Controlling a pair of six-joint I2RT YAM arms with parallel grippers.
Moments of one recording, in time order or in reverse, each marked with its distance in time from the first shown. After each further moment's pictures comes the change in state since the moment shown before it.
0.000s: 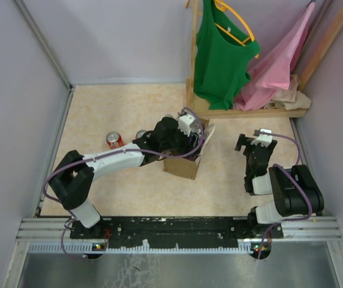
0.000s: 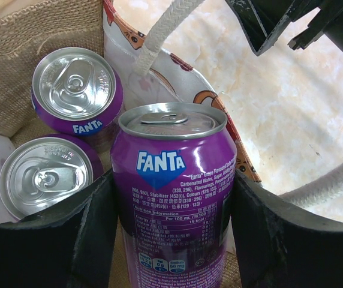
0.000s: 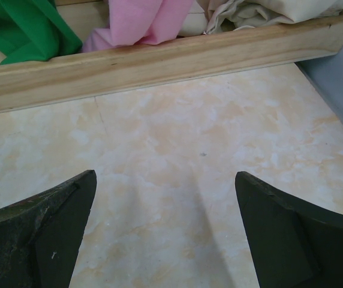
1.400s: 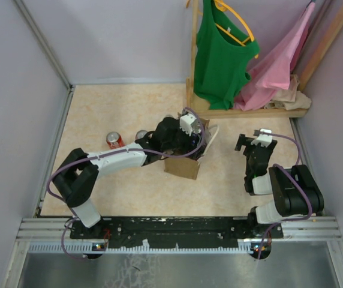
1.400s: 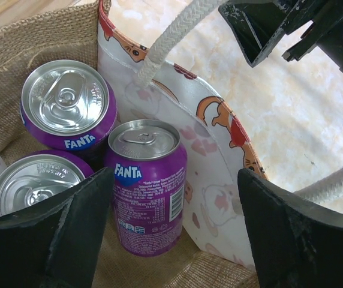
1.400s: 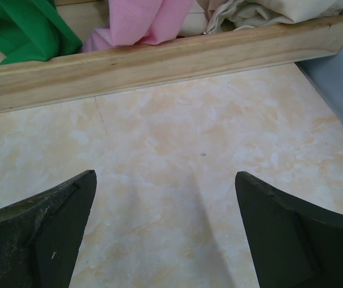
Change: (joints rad) left arm 0.000 0.037 -0.004 0.067 0.019 -0.019; right arm 0.000 0.000 0.000 0.000 0.000 0.000
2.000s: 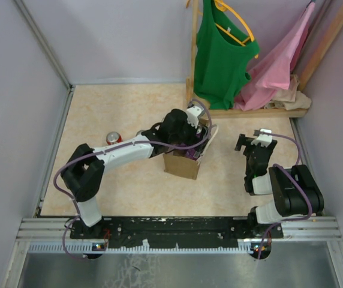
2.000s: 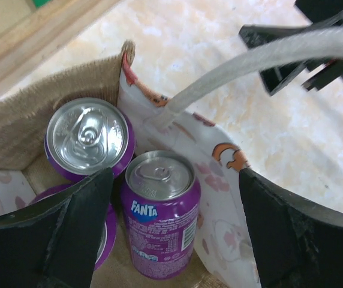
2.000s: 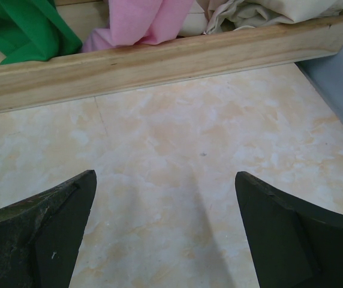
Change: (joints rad) left arm 0.000 0.080 0.186 -0.122 -0.059 0.015; right arm 0.000 0.000 0.000 0.000 0.000 0.000
